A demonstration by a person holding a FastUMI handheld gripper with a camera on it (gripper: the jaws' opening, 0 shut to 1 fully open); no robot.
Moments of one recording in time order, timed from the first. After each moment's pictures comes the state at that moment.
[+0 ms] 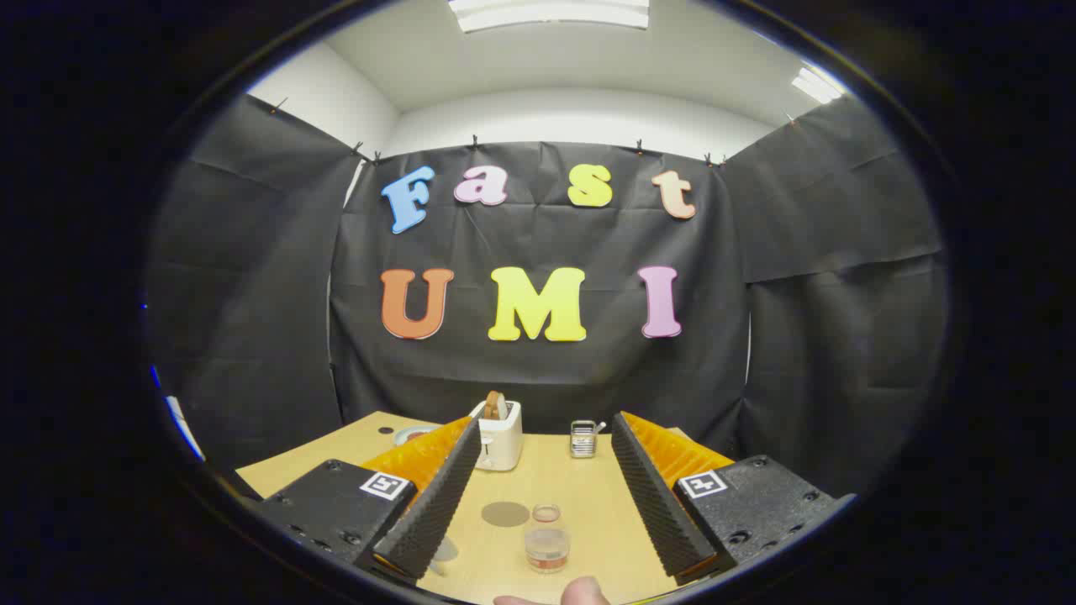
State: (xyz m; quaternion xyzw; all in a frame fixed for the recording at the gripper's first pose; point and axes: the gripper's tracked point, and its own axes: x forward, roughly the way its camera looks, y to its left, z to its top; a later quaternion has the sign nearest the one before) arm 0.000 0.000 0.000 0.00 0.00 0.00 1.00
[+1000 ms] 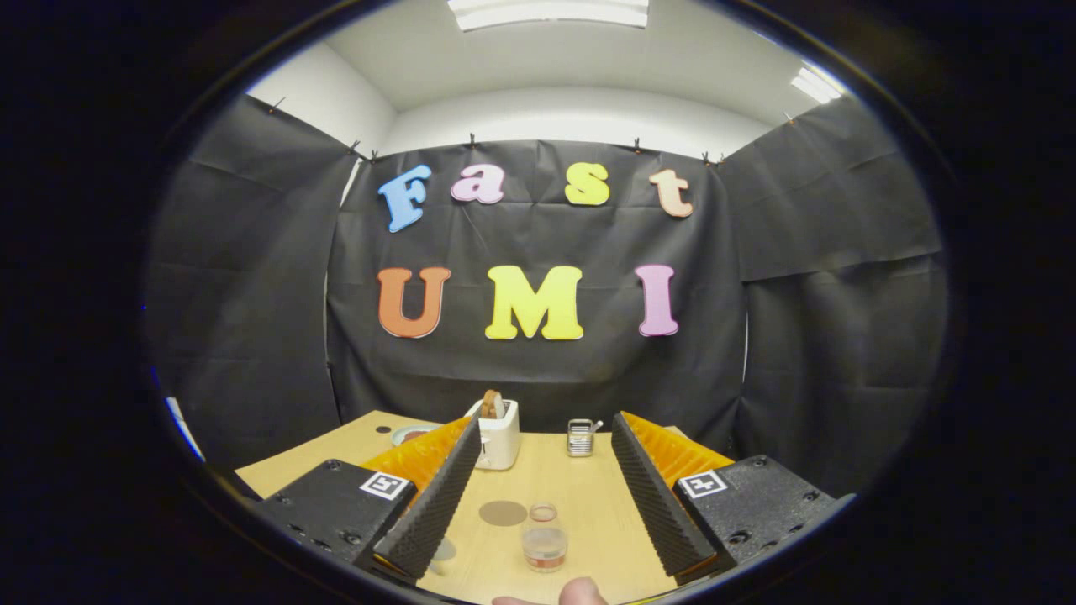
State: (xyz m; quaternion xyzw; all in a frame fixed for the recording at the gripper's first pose) arm -0.002 -0.004 0.001 0.00 0.00 -0.01 1.00
